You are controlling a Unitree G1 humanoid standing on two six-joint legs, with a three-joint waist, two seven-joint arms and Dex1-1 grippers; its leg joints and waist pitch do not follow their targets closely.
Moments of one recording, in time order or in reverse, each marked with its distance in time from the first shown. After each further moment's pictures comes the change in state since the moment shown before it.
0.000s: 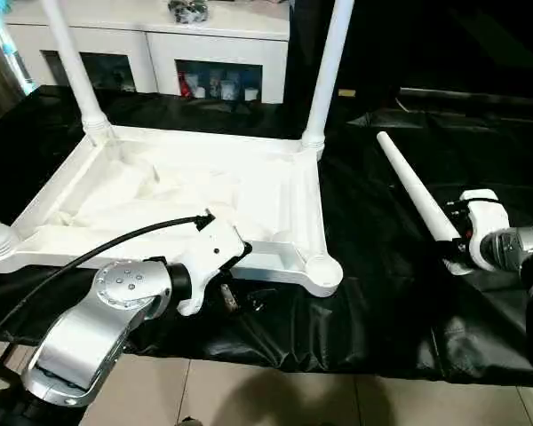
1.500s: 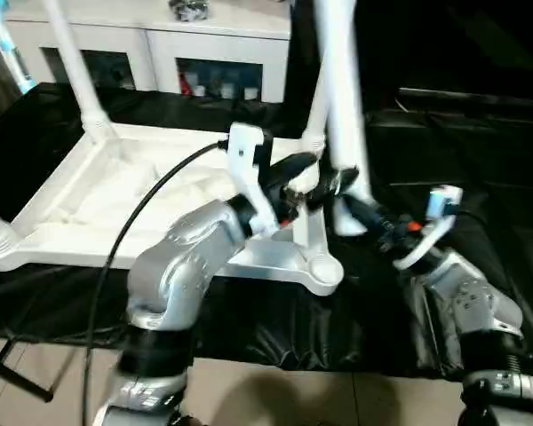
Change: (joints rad) left arm -0.323 -0.591 0.280 0.342 -0.343 -0.069 0.271; right arm 0.489 0.371 -0.144 -0.922 0.701 -0.048 0.638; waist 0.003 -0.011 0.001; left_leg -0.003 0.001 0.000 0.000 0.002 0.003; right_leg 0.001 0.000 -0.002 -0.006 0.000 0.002
